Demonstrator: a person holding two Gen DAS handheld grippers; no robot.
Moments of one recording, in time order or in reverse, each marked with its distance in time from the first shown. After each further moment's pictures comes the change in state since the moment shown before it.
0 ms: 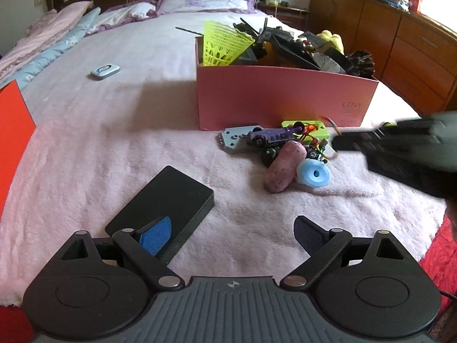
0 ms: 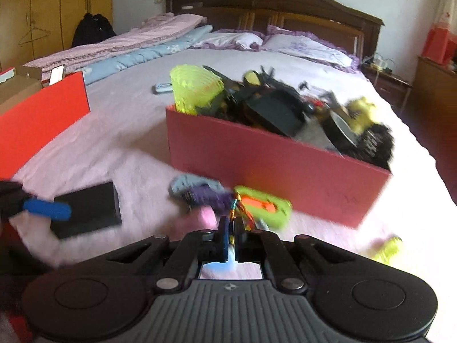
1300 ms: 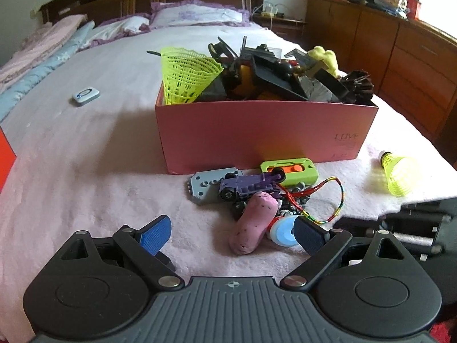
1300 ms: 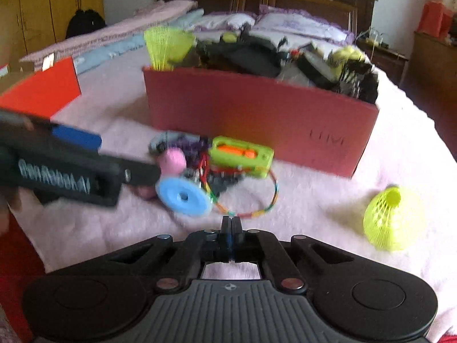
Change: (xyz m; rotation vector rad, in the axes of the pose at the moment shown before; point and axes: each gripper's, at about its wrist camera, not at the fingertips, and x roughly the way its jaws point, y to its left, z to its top) left arm 0.033 -0.029 0.042 0.008 -0.056 0.018; right arm 0.017 -0.030 -0.032 0.069 0.045 0.043
